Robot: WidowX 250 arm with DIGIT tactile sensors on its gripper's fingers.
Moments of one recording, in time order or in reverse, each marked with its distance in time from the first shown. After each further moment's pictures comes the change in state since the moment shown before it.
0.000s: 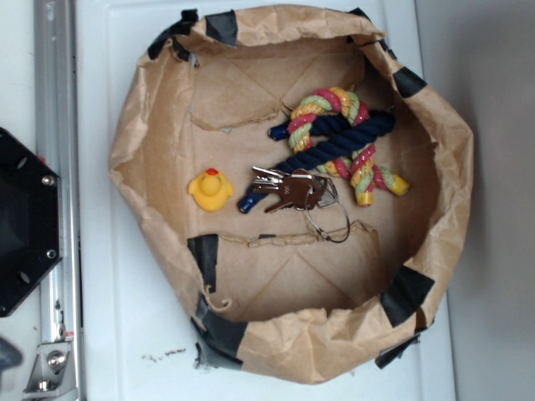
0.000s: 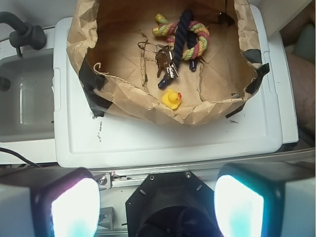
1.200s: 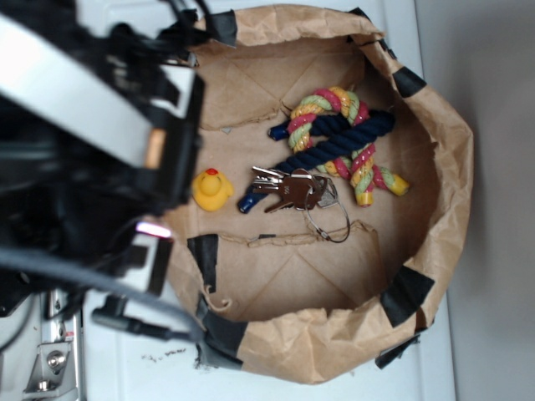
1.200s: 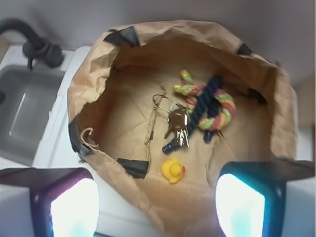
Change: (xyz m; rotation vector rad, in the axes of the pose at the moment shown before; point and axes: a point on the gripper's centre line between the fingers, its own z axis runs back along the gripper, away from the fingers) arm 0.077 0.009 -0.054 -0.017 -0.179 -0.348
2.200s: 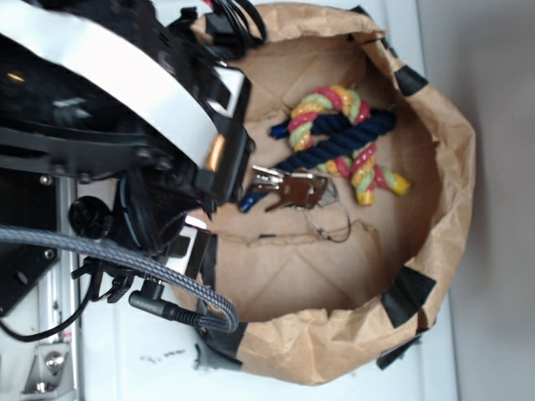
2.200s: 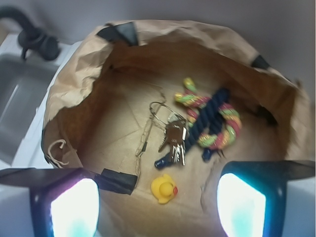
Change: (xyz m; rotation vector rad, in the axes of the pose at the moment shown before) arm 0.009 0.005 -0.019 -0.006 -0.008 -0.097
